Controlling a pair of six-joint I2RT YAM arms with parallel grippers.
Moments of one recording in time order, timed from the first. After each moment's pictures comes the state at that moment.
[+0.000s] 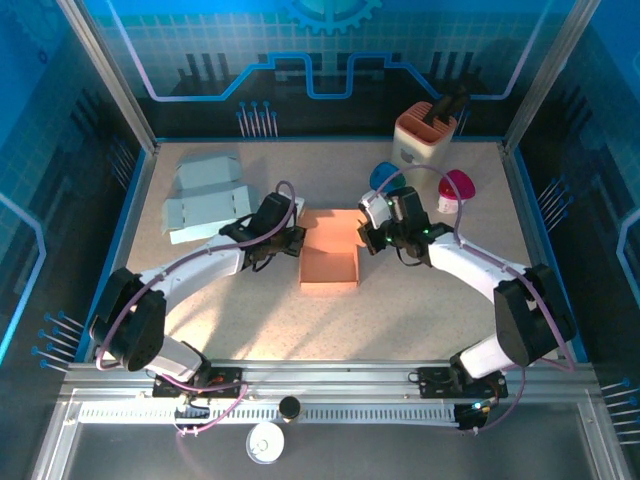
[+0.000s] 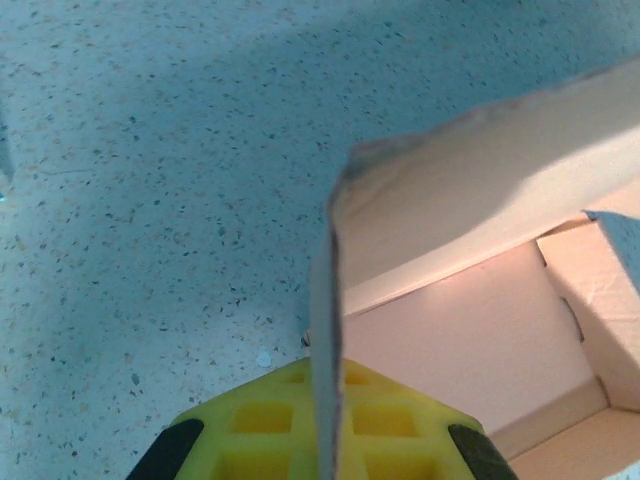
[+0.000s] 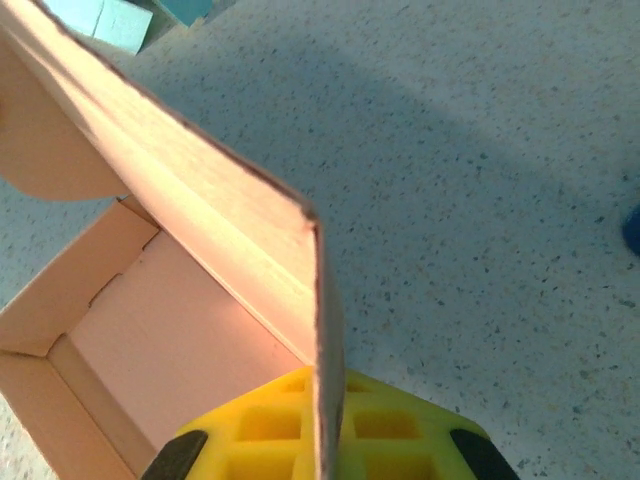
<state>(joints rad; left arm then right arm) -0.56 1.48 0.99 -0.35 -0.09 -0.28 0.45 1.49 0.91 -0.16 -0.23 -0.08</state>
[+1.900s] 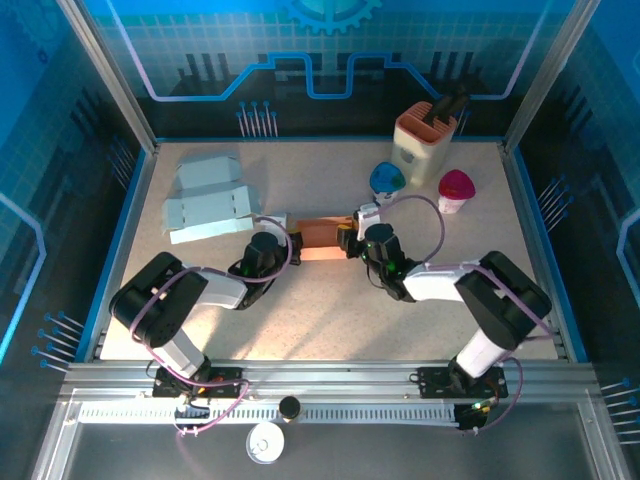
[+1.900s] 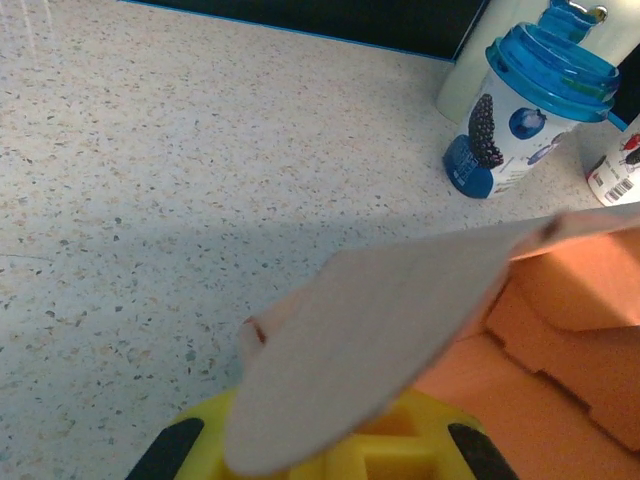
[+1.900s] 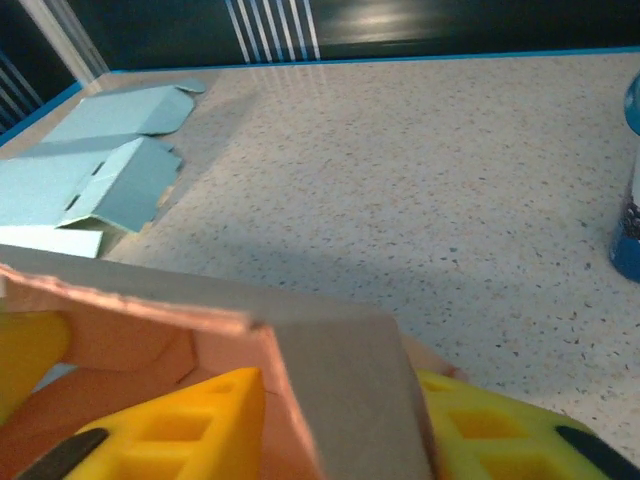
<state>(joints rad) -0.54 1.64 0.49 0.81 -0.12 -0.39 0.67 1.60 0.64 0.60 0.21 0.32</state>
